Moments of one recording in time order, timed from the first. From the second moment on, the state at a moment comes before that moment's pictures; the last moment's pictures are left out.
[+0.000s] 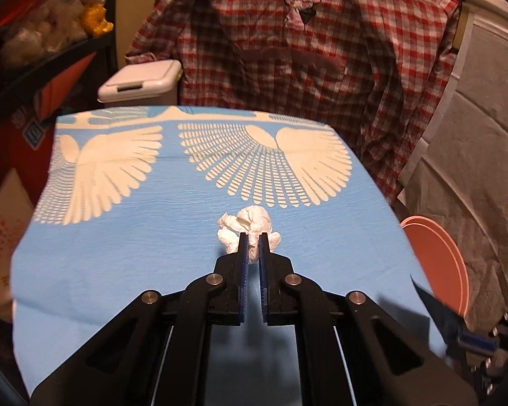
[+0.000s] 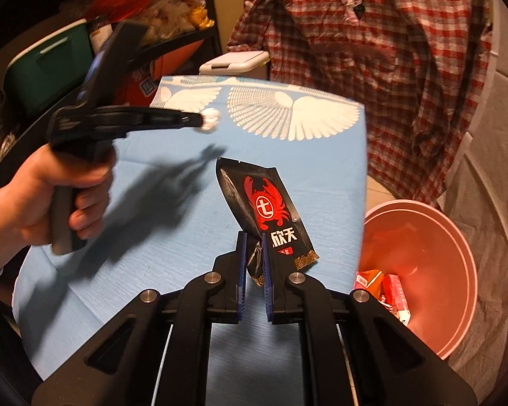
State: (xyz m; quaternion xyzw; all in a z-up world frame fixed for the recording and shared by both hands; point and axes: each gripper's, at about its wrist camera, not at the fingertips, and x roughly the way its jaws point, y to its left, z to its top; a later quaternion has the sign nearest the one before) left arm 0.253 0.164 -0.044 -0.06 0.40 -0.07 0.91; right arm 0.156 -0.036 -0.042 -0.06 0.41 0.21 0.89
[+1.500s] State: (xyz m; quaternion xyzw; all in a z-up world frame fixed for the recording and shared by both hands) left arm 0.125 0.050 0.033 -0.04 0.34 -0.12 0.93; right arm 0.100 -0.184 0.063 0.05 0.30 0.04 0.95
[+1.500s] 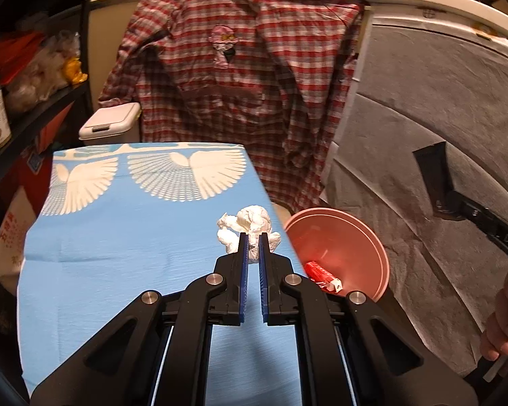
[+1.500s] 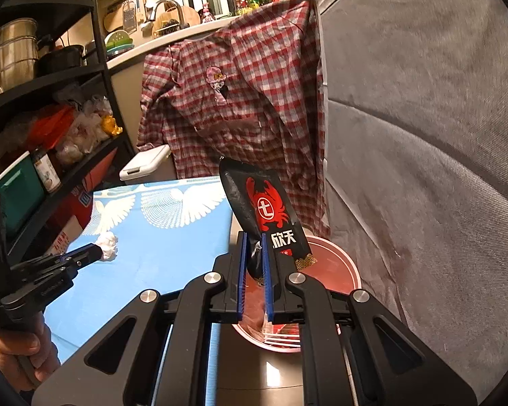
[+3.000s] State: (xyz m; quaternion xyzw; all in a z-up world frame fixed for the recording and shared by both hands) left arm 0.191 -0.058 -0.012 -0.04 0.38 -0.21 0.90; right arm 0.158 -0.229 -0.001 0.09 0.38 0.03 0.92
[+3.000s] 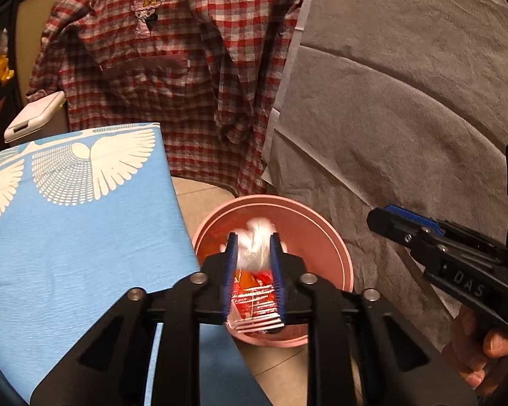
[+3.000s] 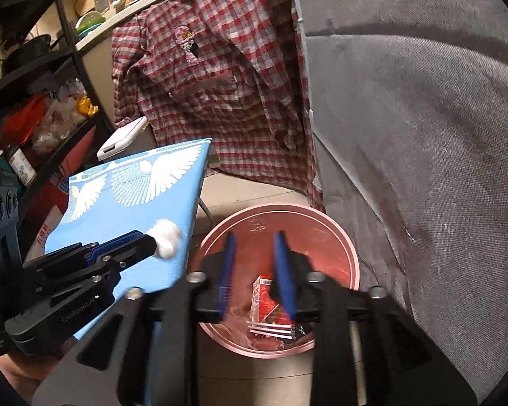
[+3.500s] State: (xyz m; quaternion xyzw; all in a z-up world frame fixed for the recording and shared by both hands) left arm 0.154 -0.019 0.018 -0.04 0.35 -0.19 0.92; right arm 0.124 -0.226 0.020 0.07 0.34 0.03 0.94
